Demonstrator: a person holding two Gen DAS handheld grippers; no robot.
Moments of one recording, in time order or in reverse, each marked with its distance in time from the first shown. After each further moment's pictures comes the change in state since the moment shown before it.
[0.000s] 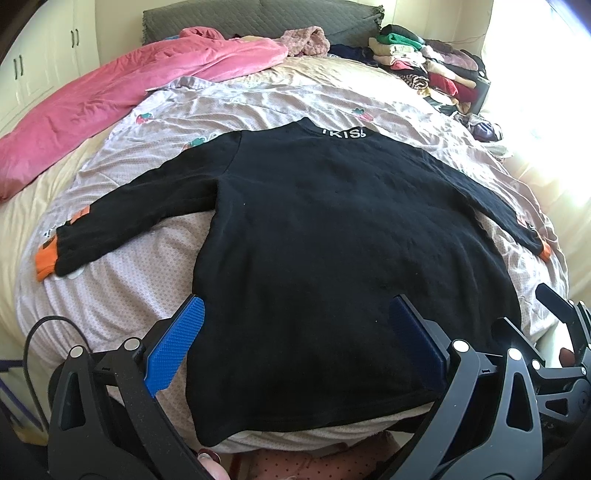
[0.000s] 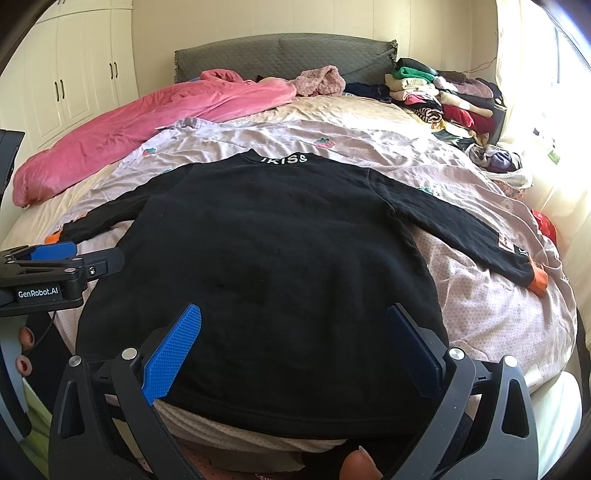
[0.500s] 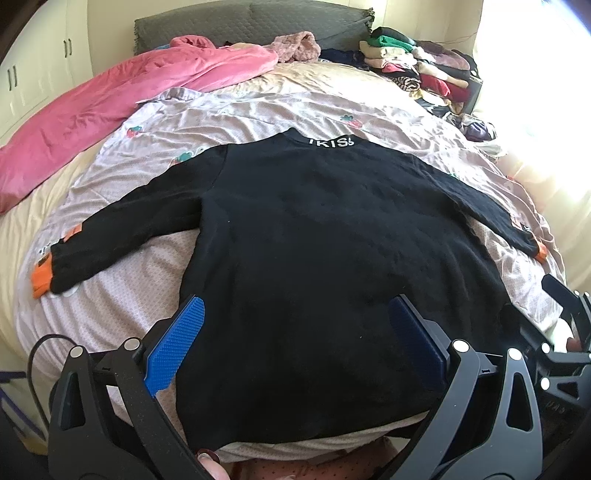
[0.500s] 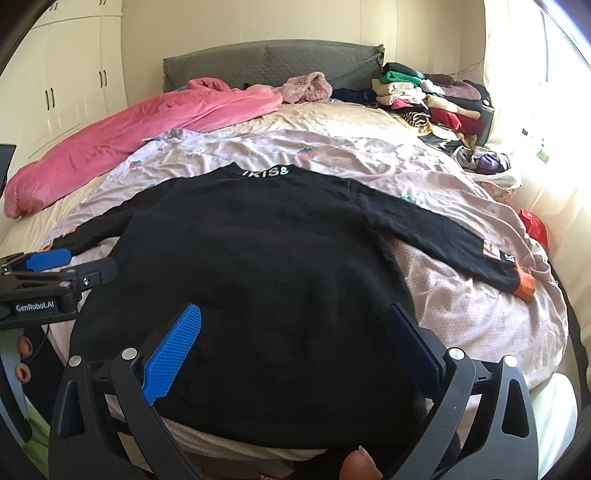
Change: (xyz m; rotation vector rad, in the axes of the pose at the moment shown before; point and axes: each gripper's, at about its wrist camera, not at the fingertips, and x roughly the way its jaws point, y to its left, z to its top) left arm 0.002 -0.016 0.015 0.031 -0.018 -0.013; right arm -0.006 -0.021 0.015 0.026 -0.031 -0.049
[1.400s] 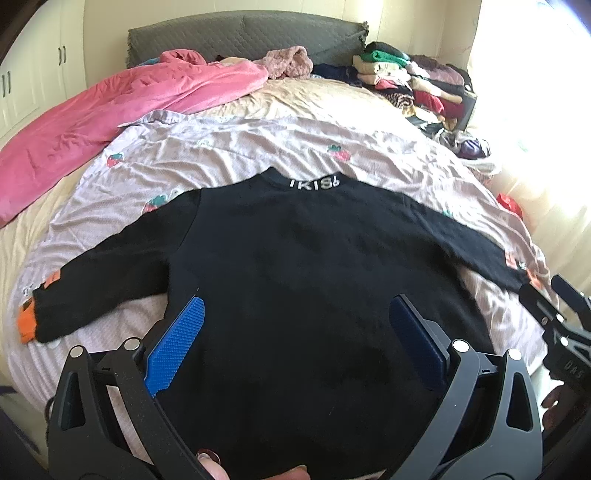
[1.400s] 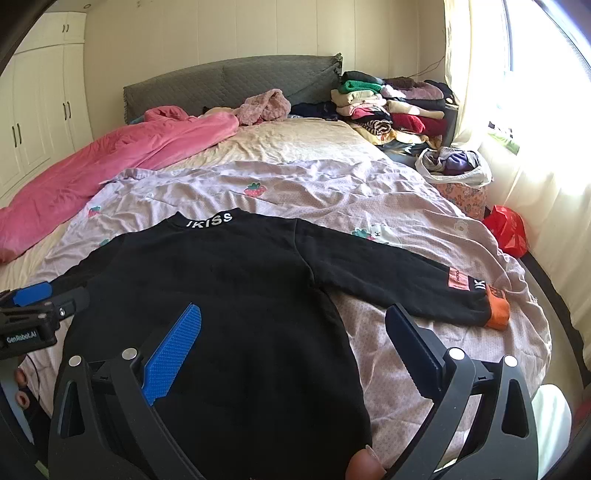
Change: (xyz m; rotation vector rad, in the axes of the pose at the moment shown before) left arm 0.021 -0.021 0.065 -0.010 -0.055 -0.037; right arm 0.017 -0.054 0.060 0.103 -0.048 -0.093
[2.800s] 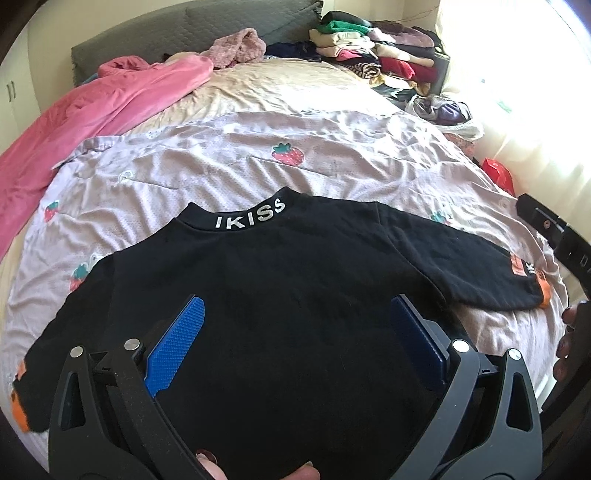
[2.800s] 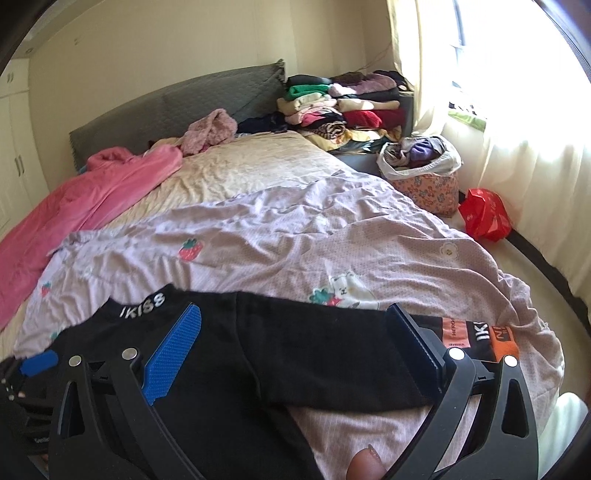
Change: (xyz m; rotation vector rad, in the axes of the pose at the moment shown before) left arm 0.105 -0.064 0.079 0.149 0.097 -0.066; right arm 0.097 -0.075 0.086 0.210 -0.055 -0.120
